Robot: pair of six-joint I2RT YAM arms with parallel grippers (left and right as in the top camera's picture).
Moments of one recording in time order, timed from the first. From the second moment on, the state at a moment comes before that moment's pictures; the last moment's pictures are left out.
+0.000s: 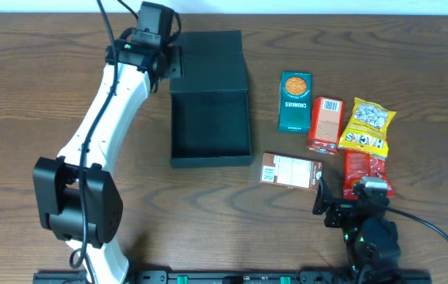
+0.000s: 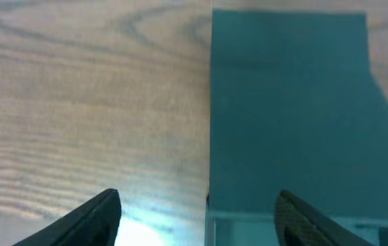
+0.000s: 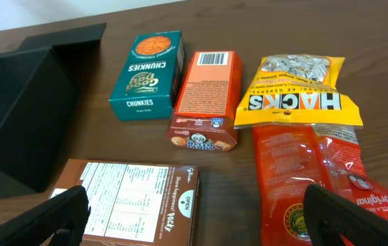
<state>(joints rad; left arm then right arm) -0.24 1.91 1.70 -0.77 -0.16 -0.25 0.22 0.01 0.16 -0.56 0.18 0.25</state>
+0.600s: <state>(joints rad) -0.24 1.91 1.70 -0.74 -0.14 -0.25 0.22 0.01 0.15 -0.14 0.22 0.58</state>
